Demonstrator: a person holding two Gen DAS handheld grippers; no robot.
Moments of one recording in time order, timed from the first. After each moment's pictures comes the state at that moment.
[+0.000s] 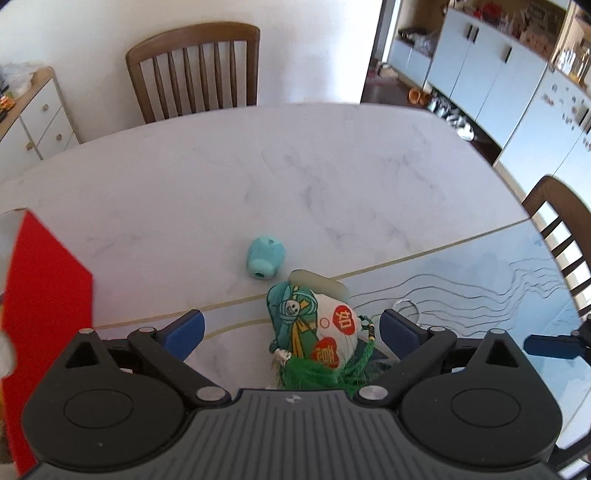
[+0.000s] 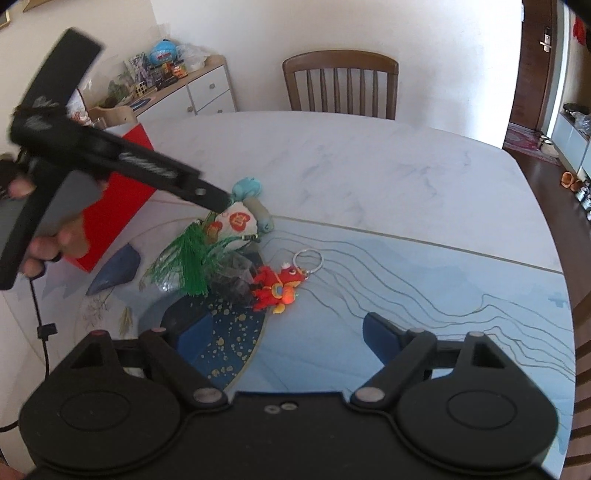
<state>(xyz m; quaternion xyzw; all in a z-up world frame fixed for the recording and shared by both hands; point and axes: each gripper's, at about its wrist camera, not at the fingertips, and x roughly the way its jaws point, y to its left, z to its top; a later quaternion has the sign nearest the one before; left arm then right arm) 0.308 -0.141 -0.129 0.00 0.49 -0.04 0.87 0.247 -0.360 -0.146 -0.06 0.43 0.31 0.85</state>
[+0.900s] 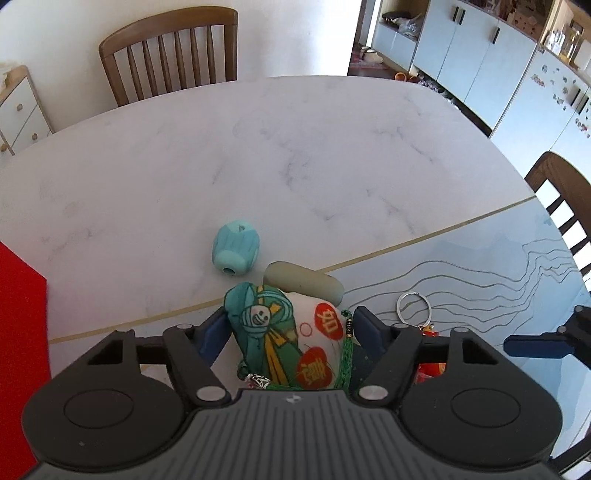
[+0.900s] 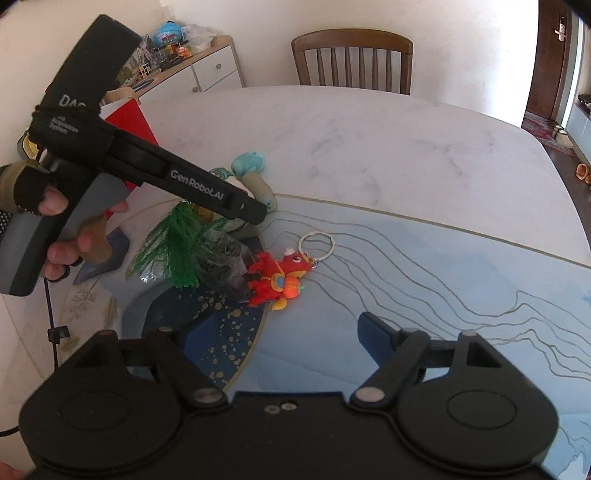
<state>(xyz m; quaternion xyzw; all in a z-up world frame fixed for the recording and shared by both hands) 0.326 -0.149 -0.166 0.00 0.50 -0.07 0.86 0.270 -0.345 -0.176 -0.06 0.46 0.32 0.83</state>
